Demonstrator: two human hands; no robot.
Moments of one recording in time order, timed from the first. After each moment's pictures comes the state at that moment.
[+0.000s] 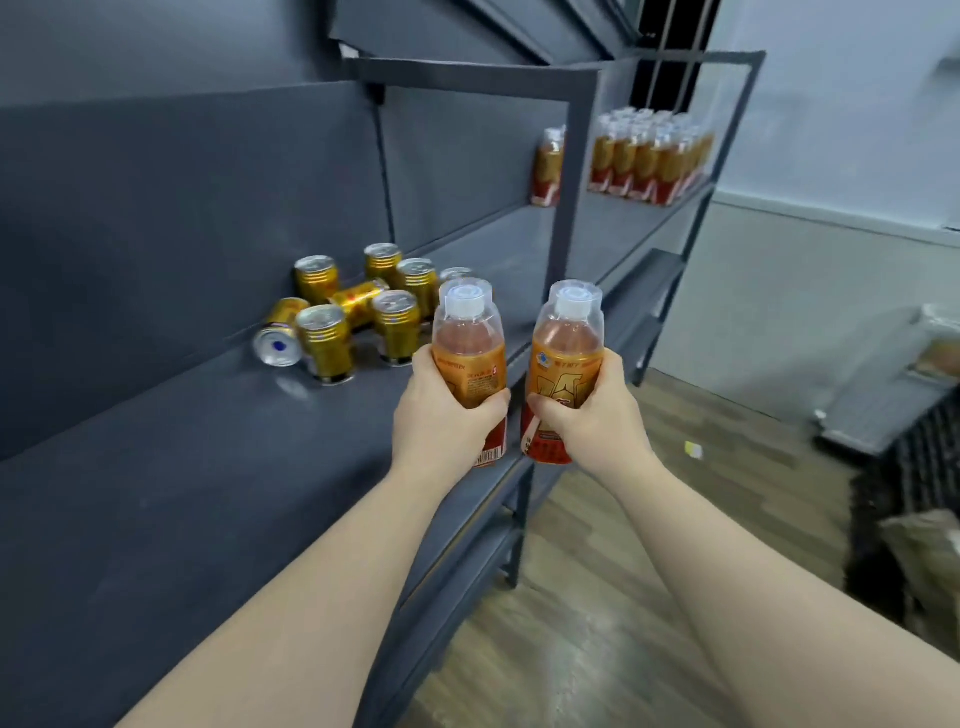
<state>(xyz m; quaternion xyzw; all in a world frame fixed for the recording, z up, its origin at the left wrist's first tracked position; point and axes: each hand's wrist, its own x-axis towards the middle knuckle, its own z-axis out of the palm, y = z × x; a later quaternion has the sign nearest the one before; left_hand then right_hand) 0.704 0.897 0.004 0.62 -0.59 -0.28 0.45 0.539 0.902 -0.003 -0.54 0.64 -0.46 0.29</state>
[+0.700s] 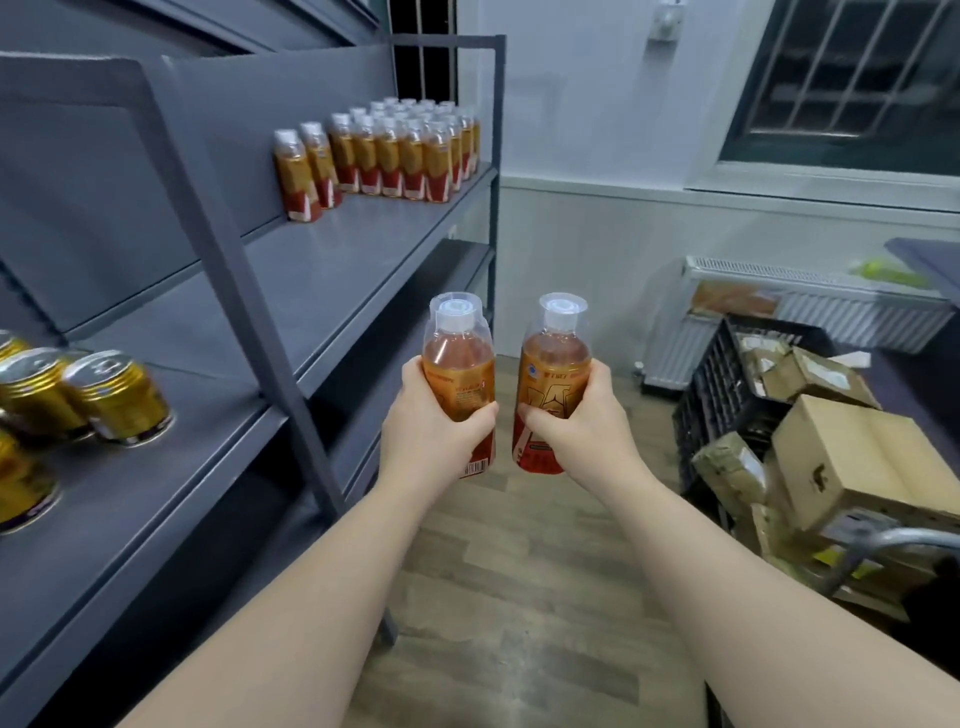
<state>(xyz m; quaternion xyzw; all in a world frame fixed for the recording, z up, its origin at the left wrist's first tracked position) 0.419 0.809 -0.014 0.50 -0.70 -0.35 0.37 0.260 0.871 -0.023 -0.42 0.72 -0.50 0.23</state>
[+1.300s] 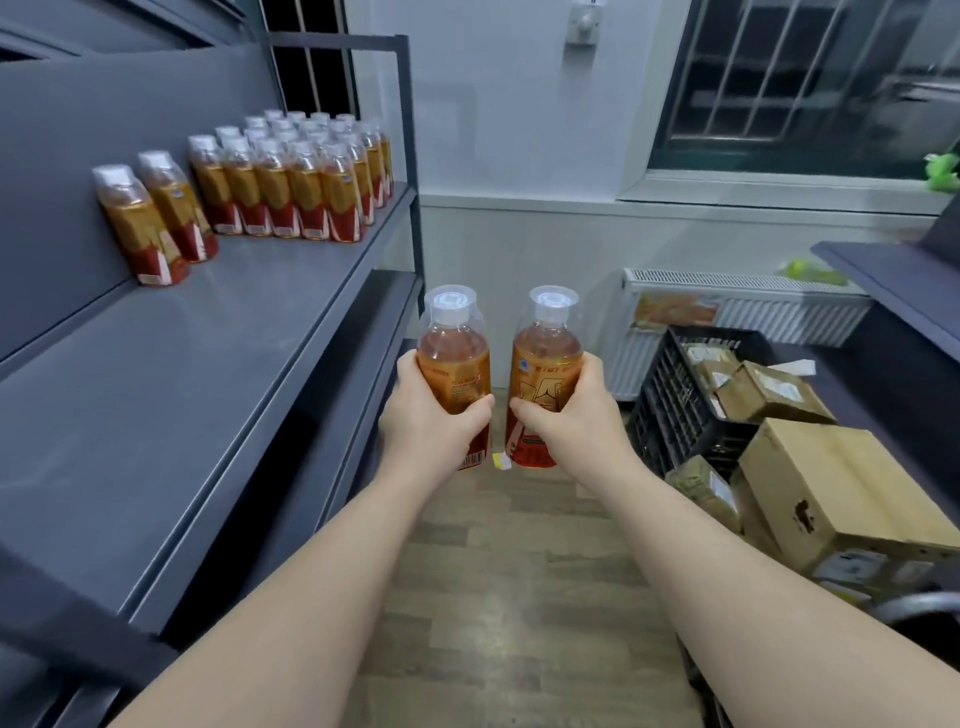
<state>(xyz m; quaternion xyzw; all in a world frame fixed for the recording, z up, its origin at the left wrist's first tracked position) 0.280 0.613 -0.010 0.44 -0.73 -0.39 0.35 0.141 0.704 -0.014 -0.36 0.76 -0.52 0.18</state>
